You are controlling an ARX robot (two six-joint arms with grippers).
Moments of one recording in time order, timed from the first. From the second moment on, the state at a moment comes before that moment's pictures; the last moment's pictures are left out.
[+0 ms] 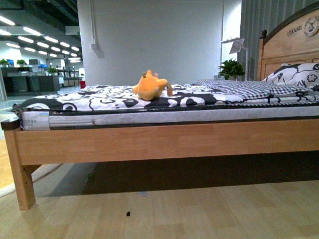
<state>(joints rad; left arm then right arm) 0.00 0.00 0.01 -0.01 0.00 0.00 0.00 0.00 0.01 0.00 0.00 0.00</state>
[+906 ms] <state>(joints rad) 0.00 0.00 0.01 -0.01 0.00 0.00 0.00 0.00 0.01 0.00 0.00 0.00</state>
